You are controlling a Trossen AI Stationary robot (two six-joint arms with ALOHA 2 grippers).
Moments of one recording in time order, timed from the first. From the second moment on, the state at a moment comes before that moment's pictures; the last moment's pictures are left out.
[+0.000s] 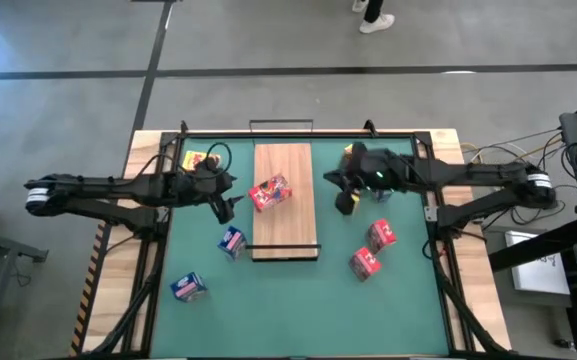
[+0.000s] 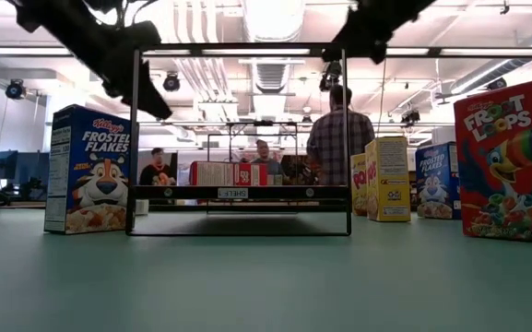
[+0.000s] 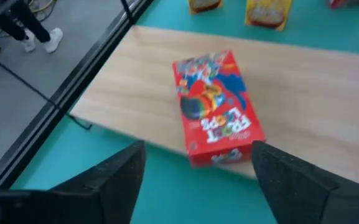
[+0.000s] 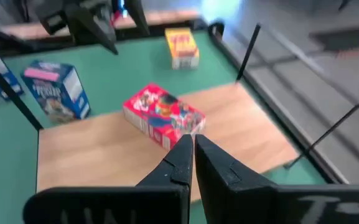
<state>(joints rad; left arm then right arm) 0.11 0.96 0.66 -0.39 -0.34 -0.07 -0.14 1.23 1.04 -0.33 0.15 0.07</state>
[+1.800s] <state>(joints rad) 0.24 1.11 0.63 -0.35 -0.28 0.27 -0.41 1.89 1.45 -0.48 -0.14 0.03</state>
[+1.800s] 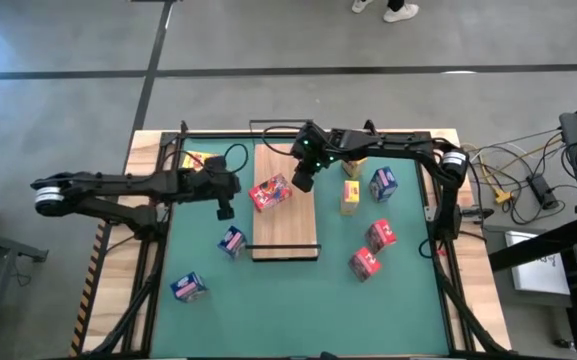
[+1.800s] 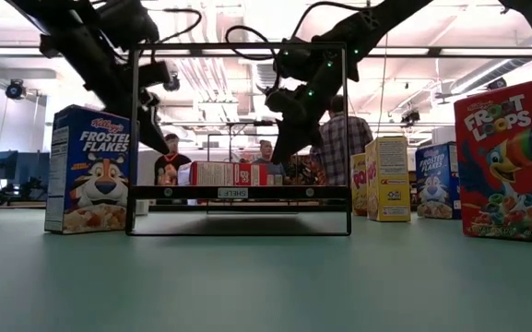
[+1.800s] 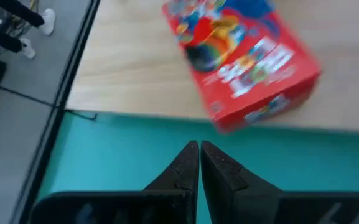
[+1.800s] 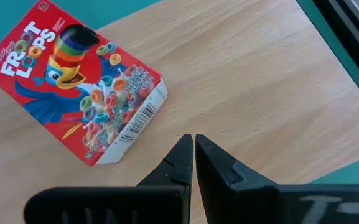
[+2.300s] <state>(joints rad) 0.29 1.27 0.62 -0.23 -0.14 0.61 -0.42 1.89 1.45 -0.47 -0.18 0.02</state>
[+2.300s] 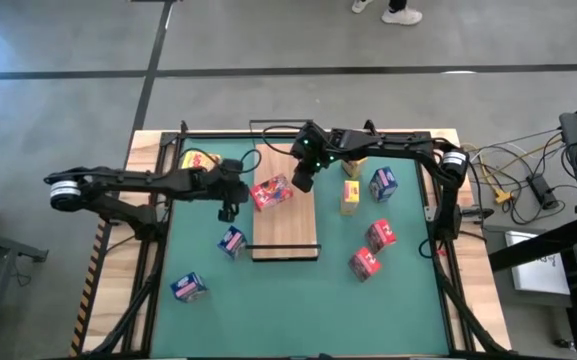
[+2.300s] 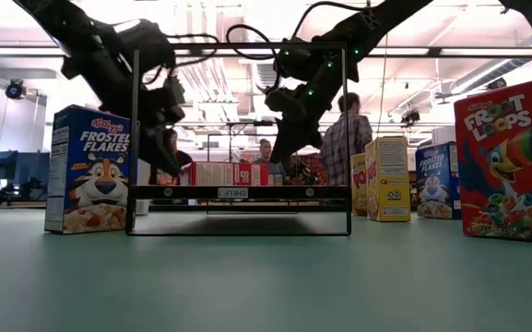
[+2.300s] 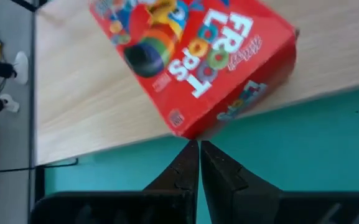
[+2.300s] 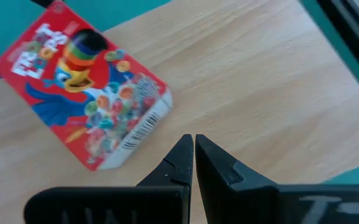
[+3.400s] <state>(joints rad) 0.29 1.32 0.62 -0.11 0.05 0.60 -0.40 1.91 1.38 -0.44 -0.24 0.05</state>
